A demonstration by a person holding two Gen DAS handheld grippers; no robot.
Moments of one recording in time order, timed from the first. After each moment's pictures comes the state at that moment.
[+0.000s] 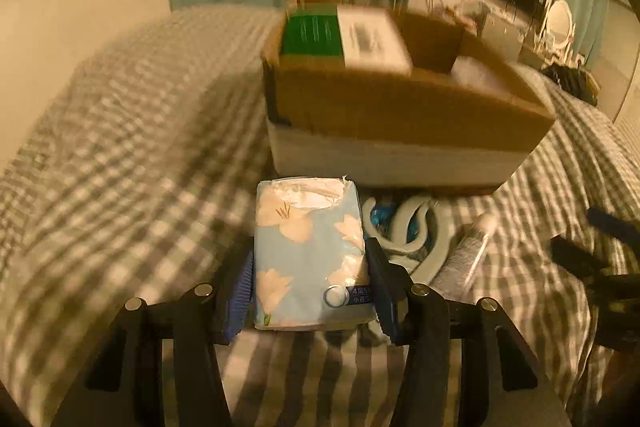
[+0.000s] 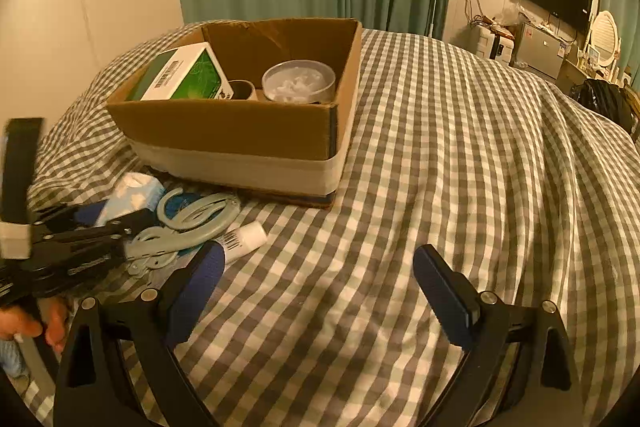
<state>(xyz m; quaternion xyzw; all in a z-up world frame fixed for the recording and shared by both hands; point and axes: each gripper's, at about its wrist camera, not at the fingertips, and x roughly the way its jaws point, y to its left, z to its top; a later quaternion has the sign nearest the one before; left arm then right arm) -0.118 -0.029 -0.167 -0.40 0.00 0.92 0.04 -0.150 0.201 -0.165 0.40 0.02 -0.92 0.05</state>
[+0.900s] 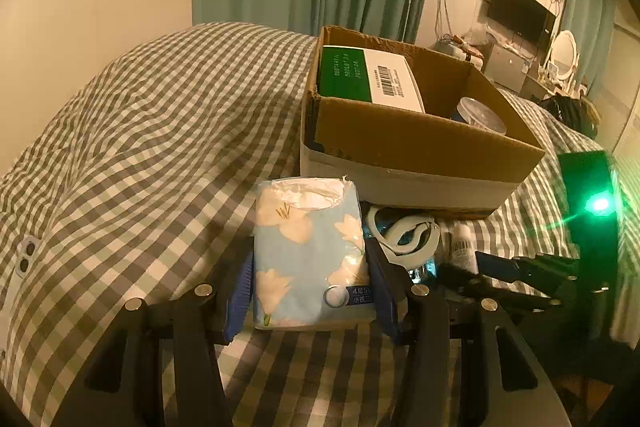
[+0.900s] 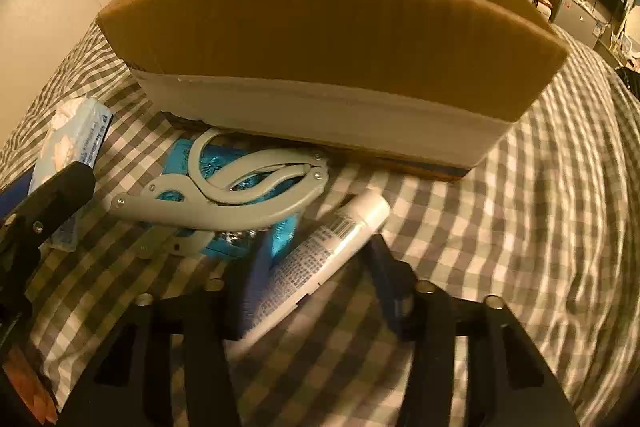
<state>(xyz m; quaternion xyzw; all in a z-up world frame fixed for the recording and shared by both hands) -0.118 -0.050 -0.150 -0.38 -0.04 0.92 0.03 -0.196 0.126 -0.215 0.49 0.04 -0.87 0.08</state>
